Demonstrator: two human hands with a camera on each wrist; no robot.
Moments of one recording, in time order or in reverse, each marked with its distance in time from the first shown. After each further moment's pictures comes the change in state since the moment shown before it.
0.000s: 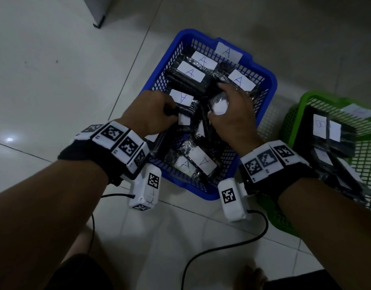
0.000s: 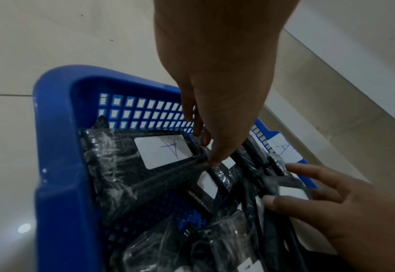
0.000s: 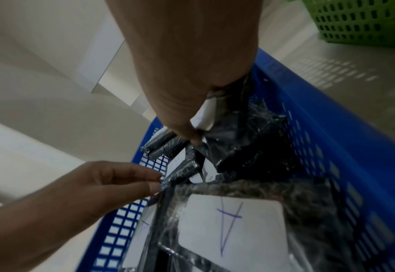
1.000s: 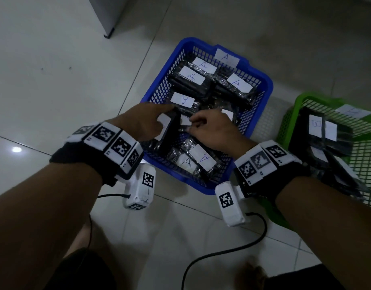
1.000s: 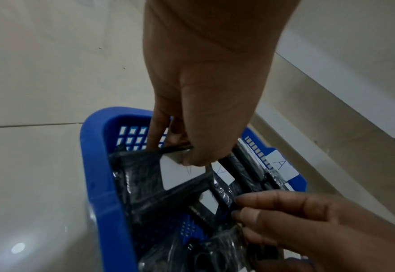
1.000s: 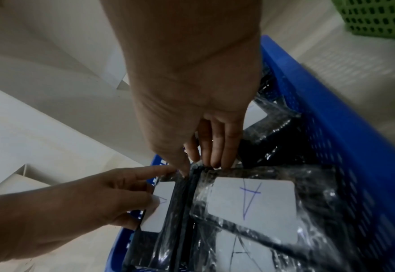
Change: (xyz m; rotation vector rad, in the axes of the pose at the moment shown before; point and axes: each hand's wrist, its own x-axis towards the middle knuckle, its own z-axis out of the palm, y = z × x) left_hand -0.026 0.002 -0.021 0.059 -0.302 -0.165; right_hand -0.023 -0.037 -0.003 0.092 -0.432 0.052
